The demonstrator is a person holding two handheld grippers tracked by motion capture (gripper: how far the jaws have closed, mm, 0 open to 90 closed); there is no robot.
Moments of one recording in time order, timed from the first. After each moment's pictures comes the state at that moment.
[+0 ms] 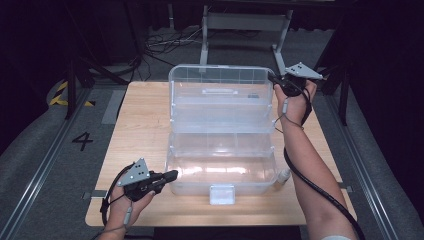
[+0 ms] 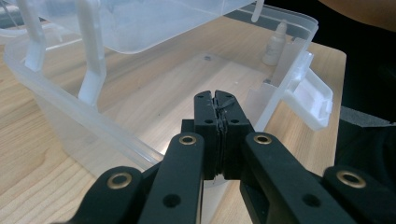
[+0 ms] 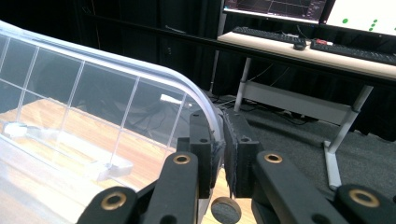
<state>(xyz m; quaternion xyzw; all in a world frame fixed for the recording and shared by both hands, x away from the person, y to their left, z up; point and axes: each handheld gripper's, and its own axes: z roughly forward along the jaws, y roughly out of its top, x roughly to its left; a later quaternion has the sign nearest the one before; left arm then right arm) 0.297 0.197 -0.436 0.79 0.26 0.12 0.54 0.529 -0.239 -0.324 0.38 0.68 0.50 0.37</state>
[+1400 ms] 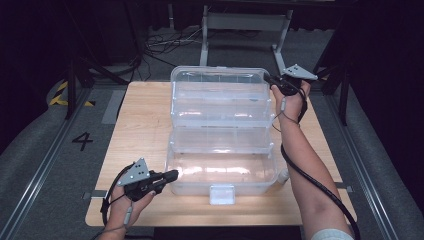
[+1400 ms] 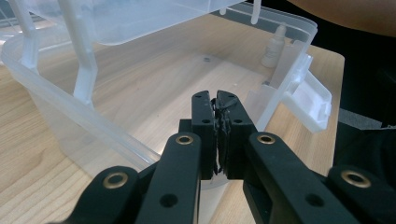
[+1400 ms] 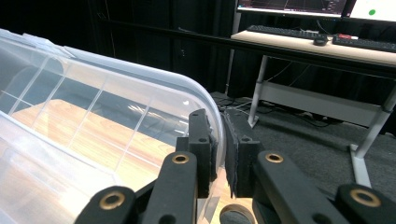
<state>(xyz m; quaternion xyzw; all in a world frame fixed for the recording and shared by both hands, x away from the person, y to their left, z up) 0.298 0.197 -0.437 0.78 0.26 0.11 0.55 0.563 -0.247 -0.353 0.37 0.68 0.53 0.34</state>
